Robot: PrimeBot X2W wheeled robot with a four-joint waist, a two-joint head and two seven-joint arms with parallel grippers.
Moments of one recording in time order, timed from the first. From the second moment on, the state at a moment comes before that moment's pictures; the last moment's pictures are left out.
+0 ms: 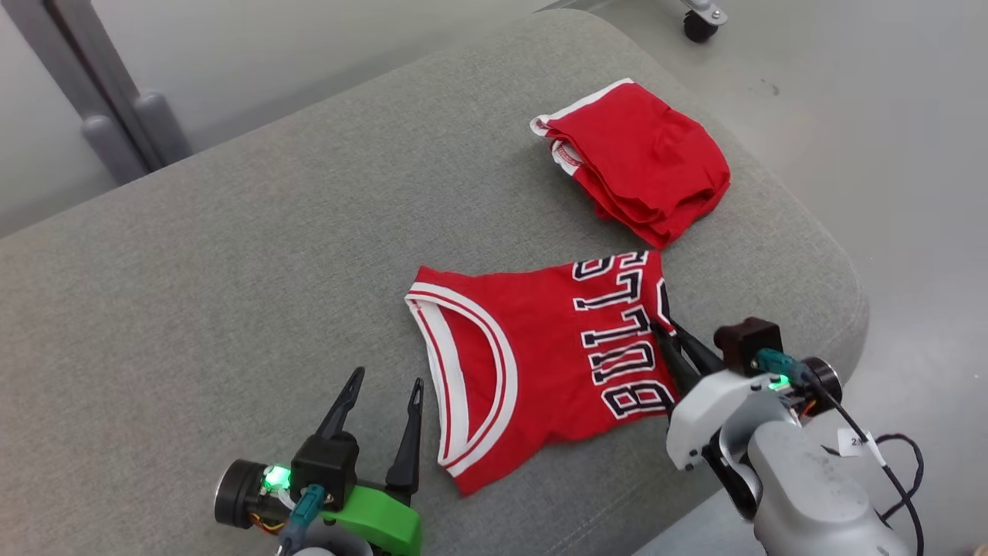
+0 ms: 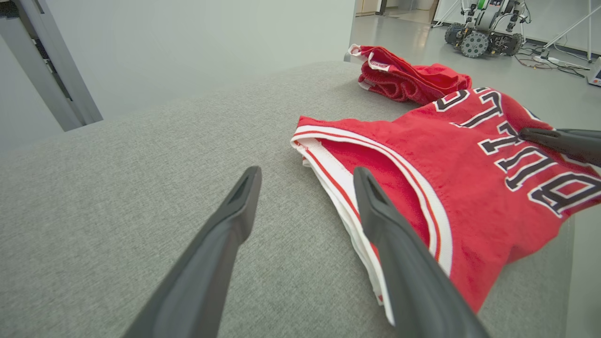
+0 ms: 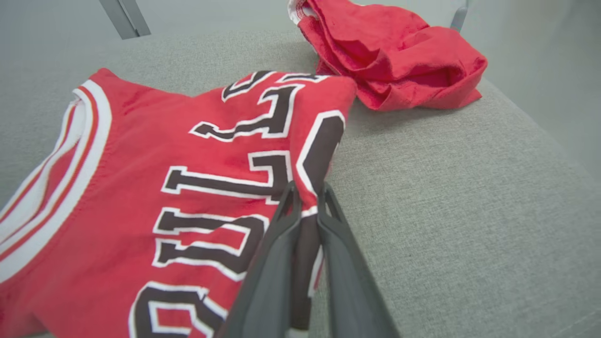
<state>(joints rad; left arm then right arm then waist) -0.09 0.05 -0.32 0.31 -0.12 -0.04 -0.26 -0.47 -0.05 0.25 0.80 0.20 0.13 -0.26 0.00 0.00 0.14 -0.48</state>
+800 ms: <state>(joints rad) -0.18 0.05 -0.28 0.34 -0.05 -0.08 -0.26 -1.03 -0.28 -0.19 1.03 -0.22 0.13 -0.20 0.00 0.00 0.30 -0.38</state>
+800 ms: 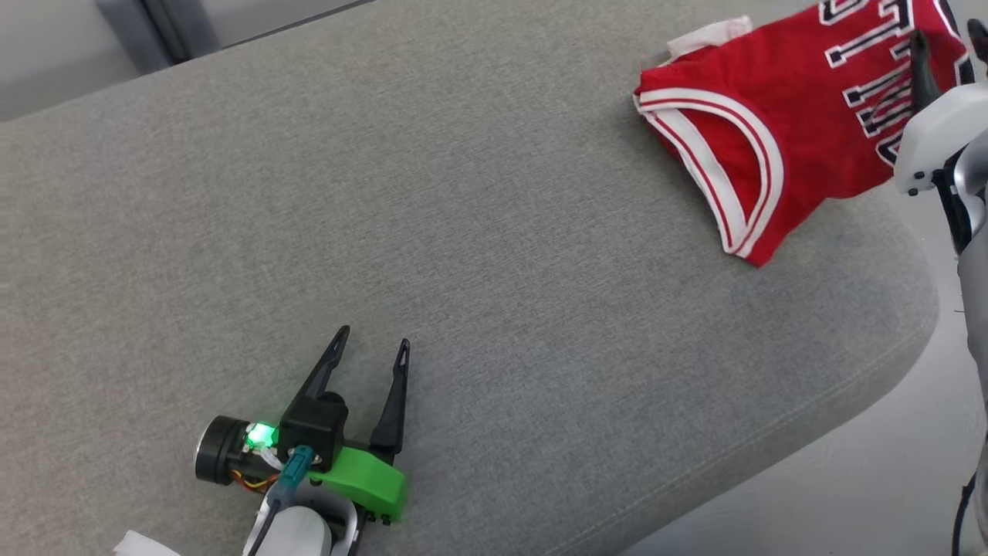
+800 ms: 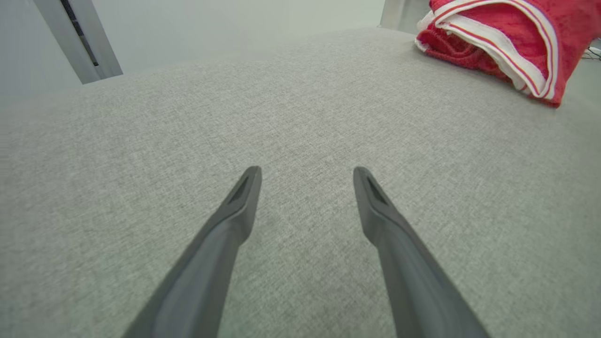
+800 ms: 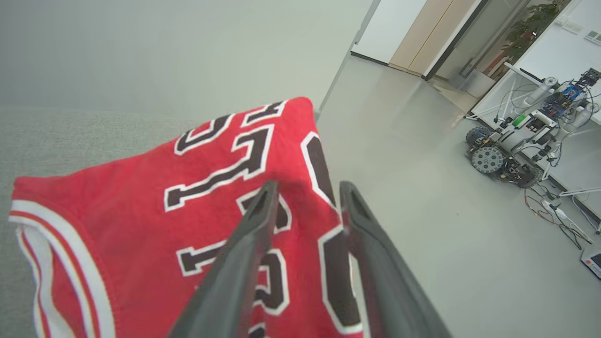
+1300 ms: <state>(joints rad) -0.18 0.05 -0.22 0.34 -0.04 -0.07 -0.26 -0.88 -0.06 -0.28 0.76 -0.24 0.13 -0.26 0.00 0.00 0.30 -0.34</state>
